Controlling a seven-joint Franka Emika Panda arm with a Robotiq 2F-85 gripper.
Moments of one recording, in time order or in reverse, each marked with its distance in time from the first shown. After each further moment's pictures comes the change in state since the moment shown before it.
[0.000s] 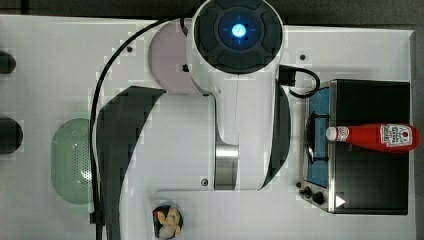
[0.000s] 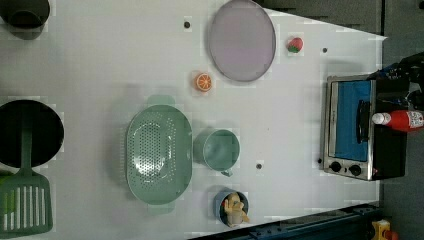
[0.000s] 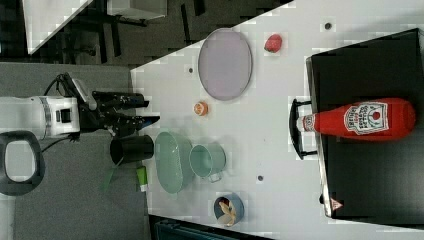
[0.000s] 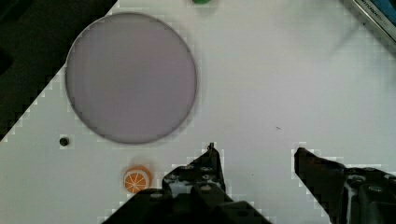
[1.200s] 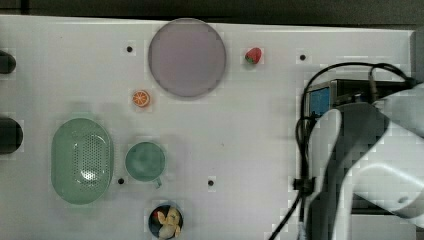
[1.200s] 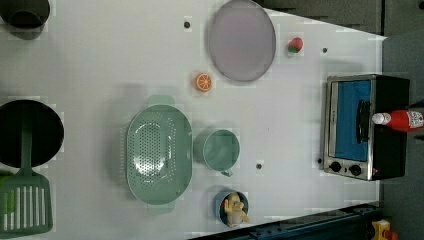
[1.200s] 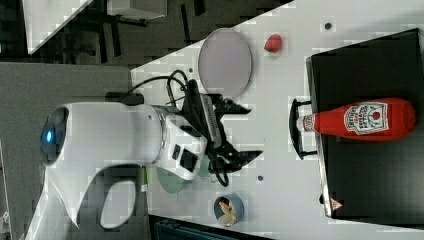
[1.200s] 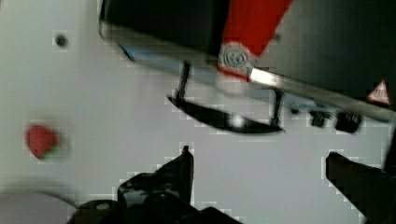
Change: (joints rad) arm -0.139 0.050 -0.370 -0.084 -0.018 0.097 -0.009
